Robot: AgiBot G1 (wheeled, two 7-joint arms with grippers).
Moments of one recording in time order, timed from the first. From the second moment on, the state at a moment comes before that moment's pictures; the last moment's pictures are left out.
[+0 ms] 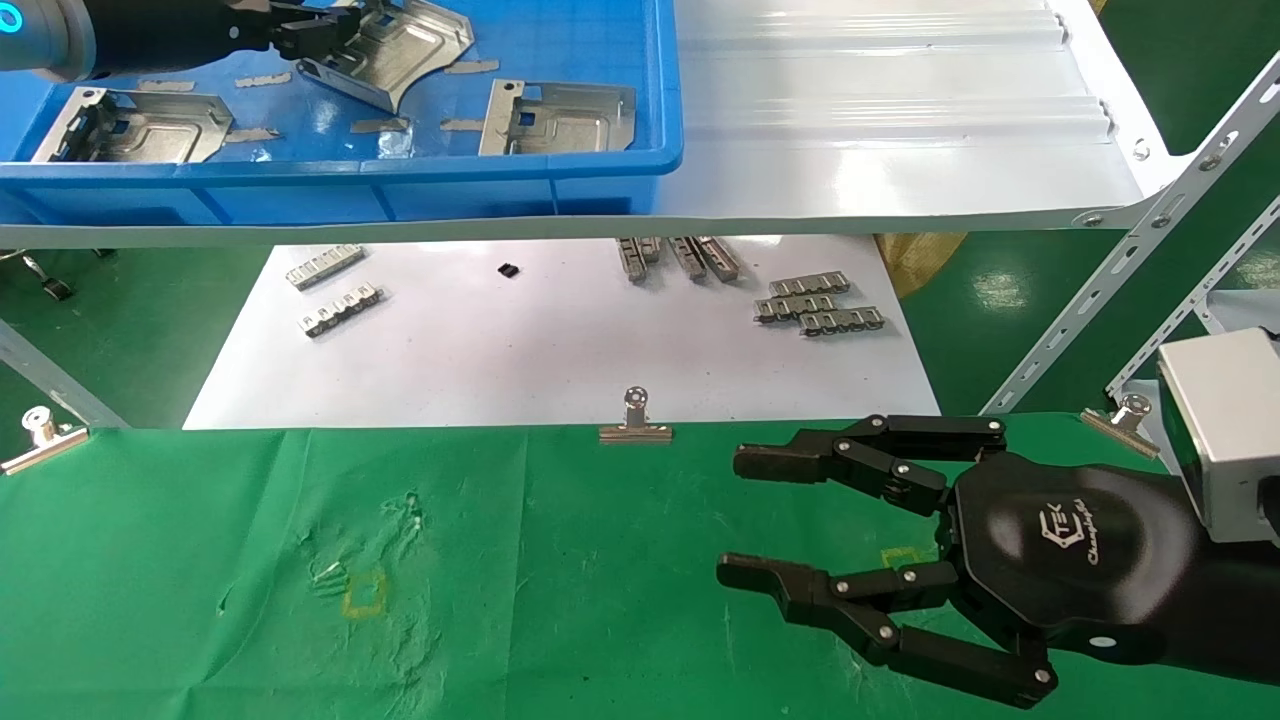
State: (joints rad) left arm -2.11 1.19 0.58 0.01 1.47 0.78 -0.06; right arm 1.09 -0.57 -0.38 1.25 -0.65 -1.45 0.13
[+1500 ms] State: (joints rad) left arm -1.93 0.82 0.65 -0.64 1.05 1.60 0.05; right arm 1.09 -0.57 -0.38 1.25 -0.65 -1.45 0.13
